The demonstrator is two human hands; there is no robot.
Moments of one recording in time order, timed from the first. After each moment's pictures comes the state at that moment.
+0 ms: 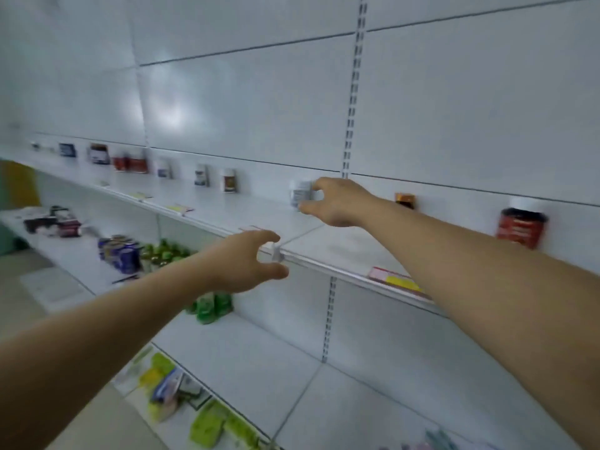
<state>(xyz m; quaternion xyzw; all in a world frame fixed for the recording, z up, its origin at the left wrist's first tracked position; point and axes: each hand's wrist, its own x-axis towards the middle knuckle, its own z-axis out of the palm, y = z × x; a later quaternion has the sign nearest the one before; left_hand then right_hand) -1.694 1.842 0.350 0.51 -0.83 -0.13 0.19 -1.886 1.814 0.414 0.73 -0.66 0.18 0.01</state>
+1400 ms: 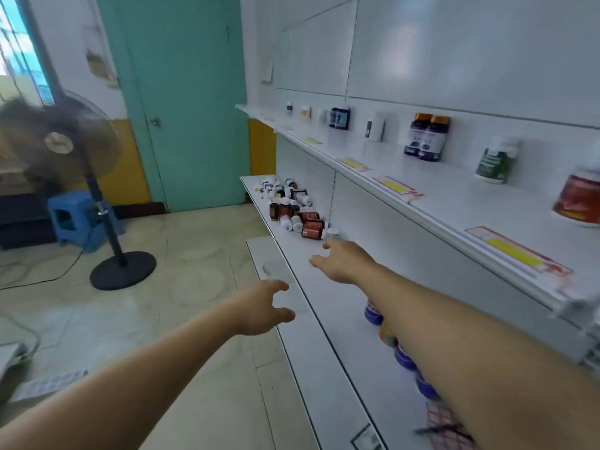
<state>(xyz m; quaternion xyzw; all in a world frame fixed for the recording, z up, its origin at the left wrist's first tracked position) -0.815 1.139 0.191 0.76 -0.59 -0.24 0.14 -0.955 1.005 0.226 0.85 -0.49 0.06 -0.19</state>
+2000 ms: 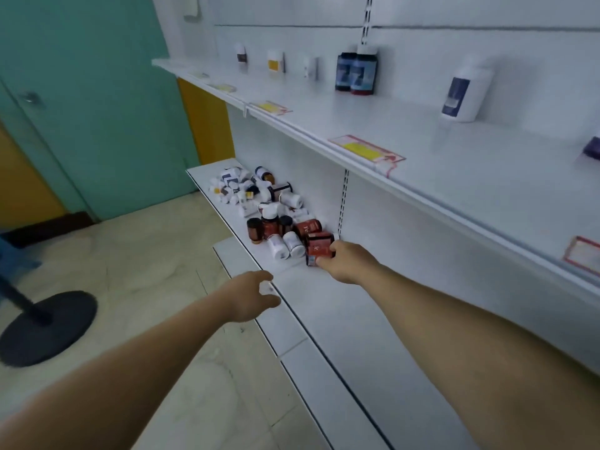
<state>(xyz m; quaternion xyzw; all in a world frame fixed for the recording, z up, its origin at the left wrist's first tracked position) -0.534 0.745 0.135 0.73 -0.63 -0.27 0.05 -0.730 0.651 0.141 0.75 -0.61 0.05 -0.26</state>
